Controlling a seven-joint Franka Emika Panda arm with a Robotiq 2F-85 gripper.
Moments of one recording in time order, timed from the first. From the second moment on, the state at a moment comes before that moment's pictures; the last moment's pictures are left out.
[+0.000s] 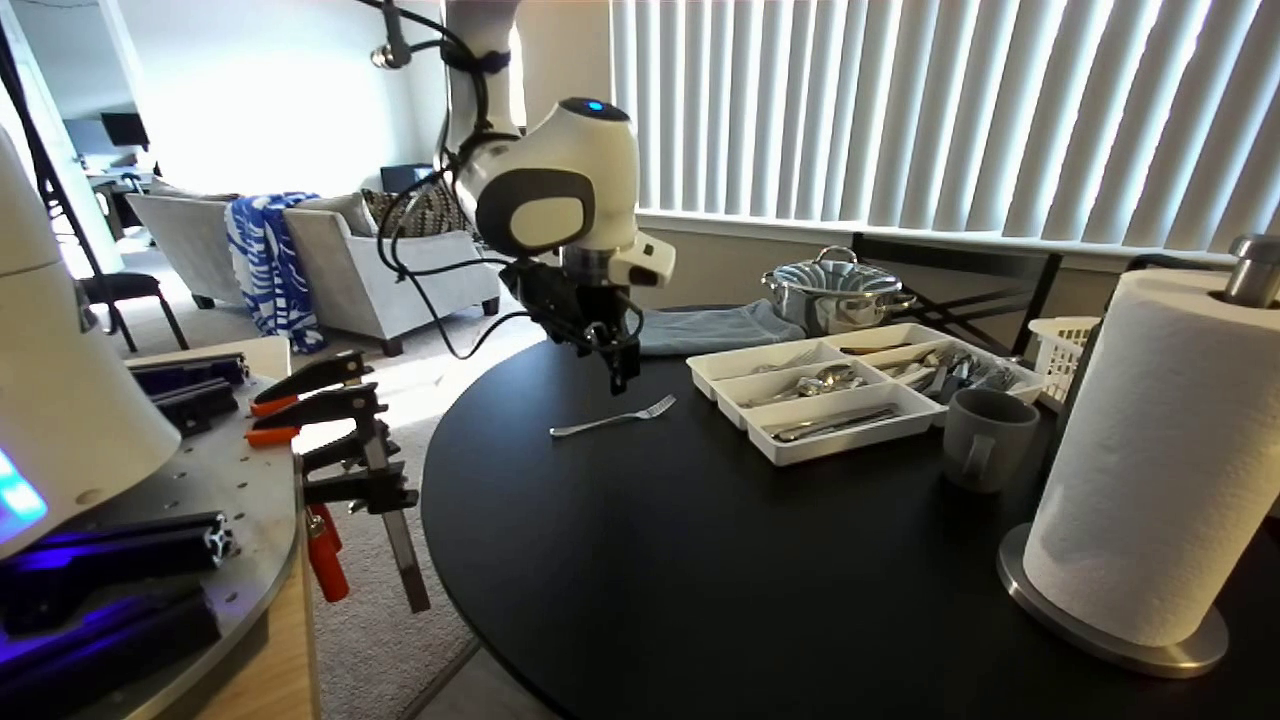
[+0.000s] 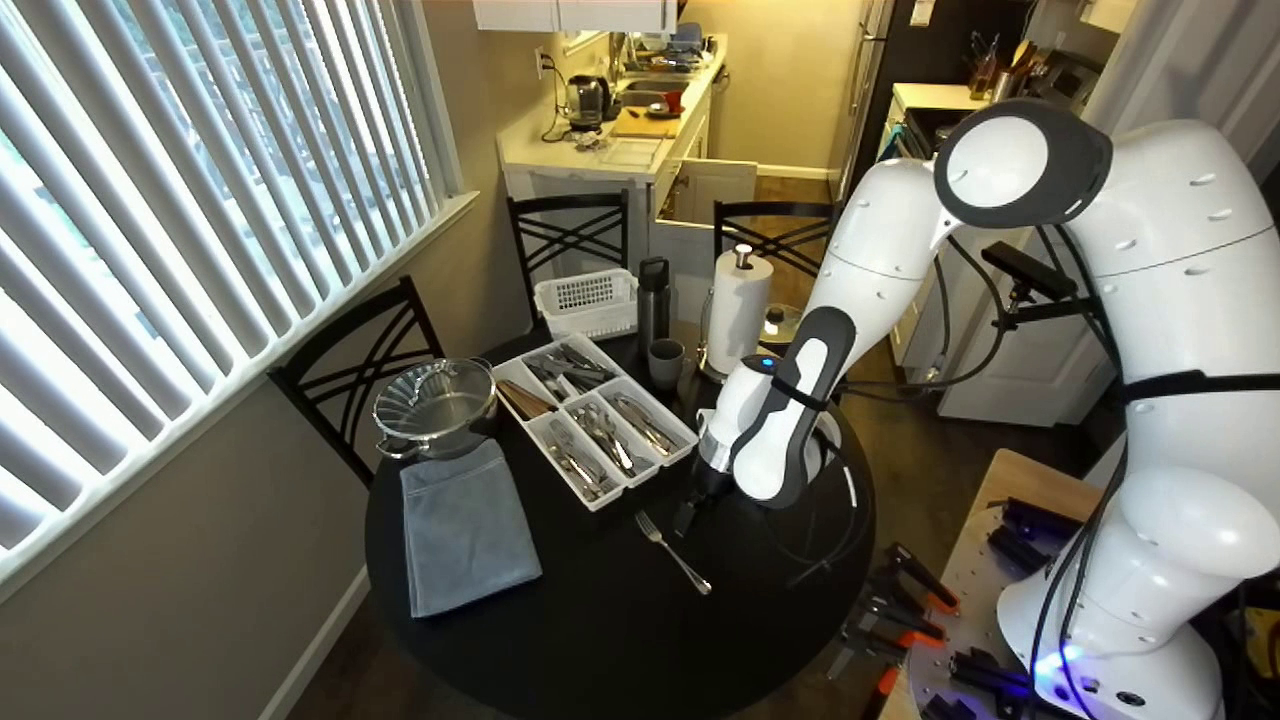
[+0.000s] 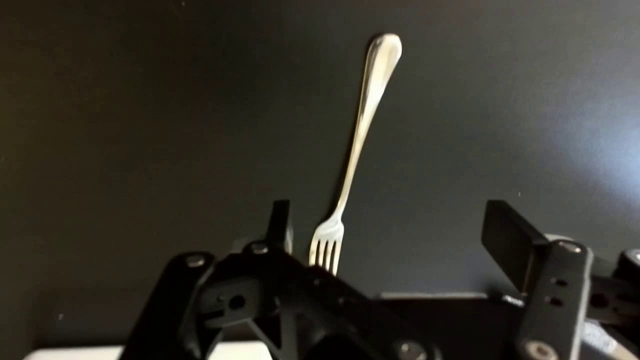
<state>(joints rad) -0.33 0.74 0.43 -2.41 0.00 3.23 -0.06</state>
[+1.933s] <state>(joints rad) 0.14 1.01 -0.06 -1.67 0.15 2.99 0.26</state>
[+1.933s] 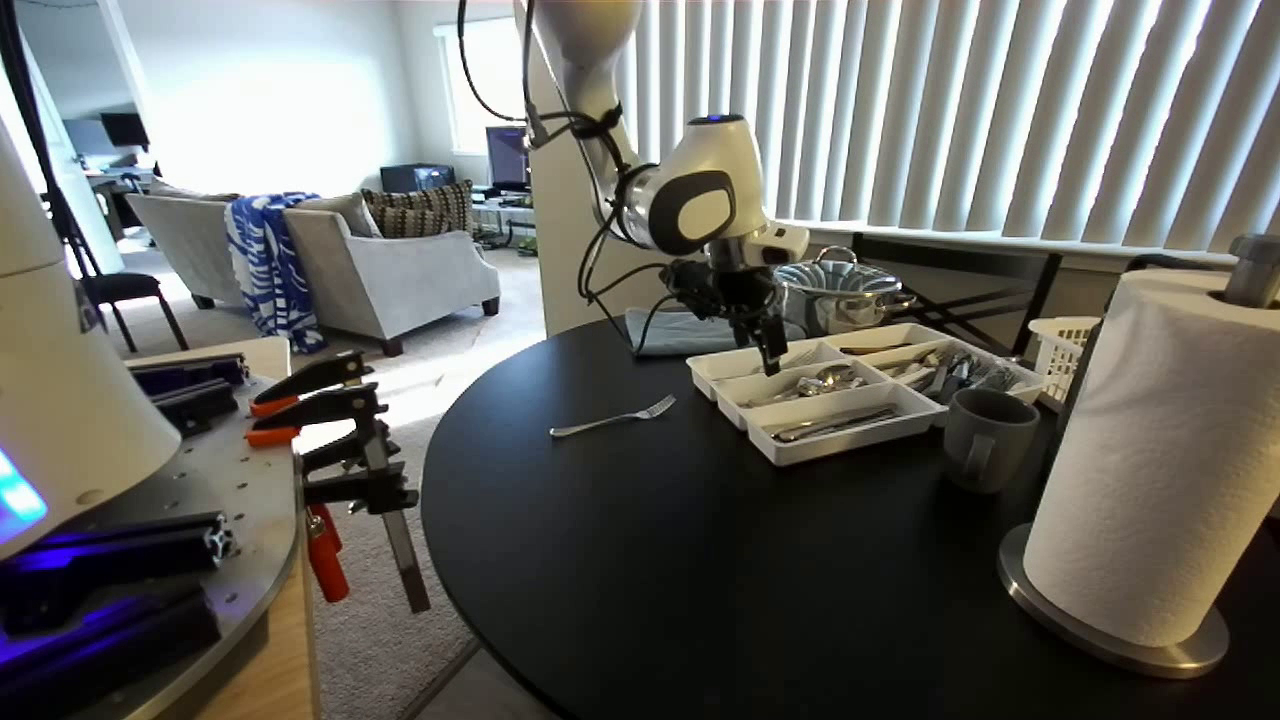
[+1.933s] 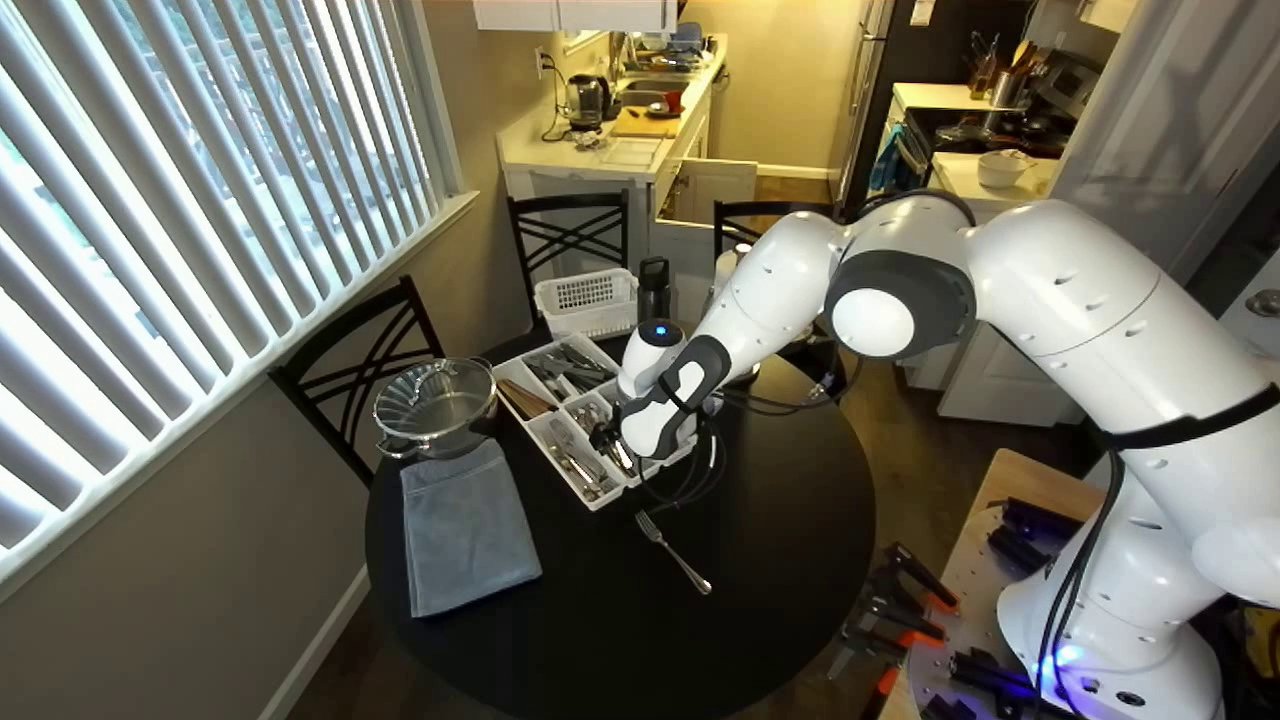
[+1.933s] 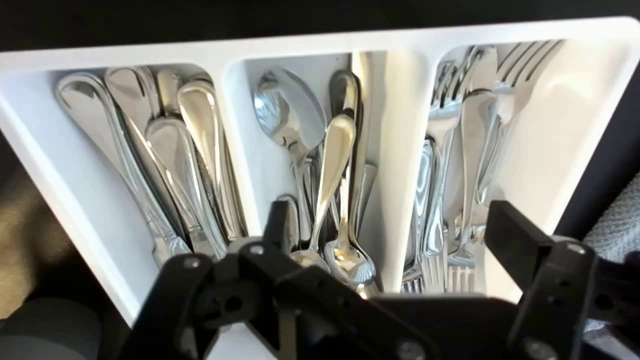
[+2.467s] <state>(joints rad) 0.06 1.13 -0.01 -1.46 0.17 2.89 0.27</state>
